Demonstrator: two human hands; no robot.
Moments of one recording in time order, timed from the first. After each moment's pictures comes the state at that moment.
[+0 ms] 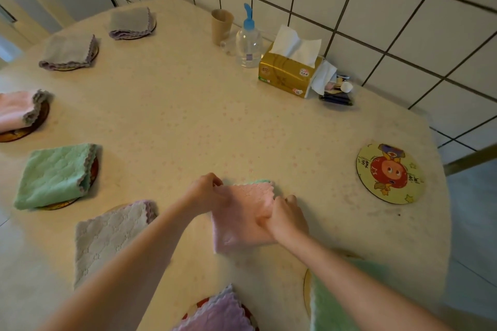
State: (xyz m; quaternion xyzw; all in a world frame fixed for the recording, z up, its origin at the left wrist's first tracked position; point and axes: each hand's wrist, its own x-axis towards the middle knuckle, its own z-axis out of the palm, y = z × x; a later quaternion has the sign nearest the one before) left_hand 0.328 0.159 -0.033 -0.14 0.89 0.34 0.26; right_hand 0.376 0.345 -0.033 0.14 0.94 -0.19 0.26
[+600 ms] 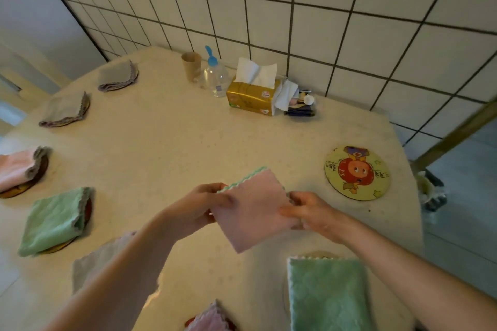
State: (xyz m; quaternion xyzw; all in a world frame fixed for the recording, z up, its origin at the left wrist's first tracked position) left_hand 0.338 0.217 0.058 -0.09 0.67 0.63 0.38; right_hand 0.370 0.479 0.015 0.10 0.67 -0.65 0.33
